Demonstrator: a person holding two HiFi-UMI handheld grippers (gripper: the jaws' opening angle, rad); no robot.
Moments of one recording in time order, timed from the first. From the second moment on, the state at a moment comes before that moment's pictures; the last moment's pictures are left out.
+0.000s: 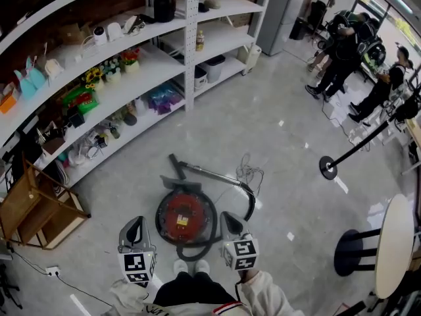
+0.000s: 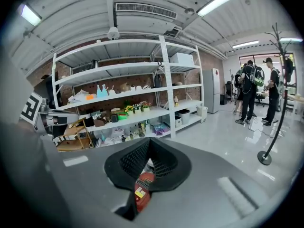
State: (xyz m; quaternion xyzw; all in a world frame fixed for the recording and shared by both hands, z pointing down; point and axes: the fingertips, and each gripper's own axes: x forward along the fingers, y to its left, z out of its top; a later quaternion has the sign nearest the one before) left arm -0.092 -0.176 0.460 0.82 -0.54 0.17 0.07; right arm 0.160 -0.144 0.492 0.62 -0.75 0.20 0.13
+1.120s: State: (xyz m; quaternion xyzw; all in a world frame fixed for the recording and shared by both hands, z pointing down) left arm -0.076 -0.170 0.369 0.85 -0.52 0.11 0.02; right arm 0.162 -0.124 0.354 0.63 -0.76 0.12 0.04
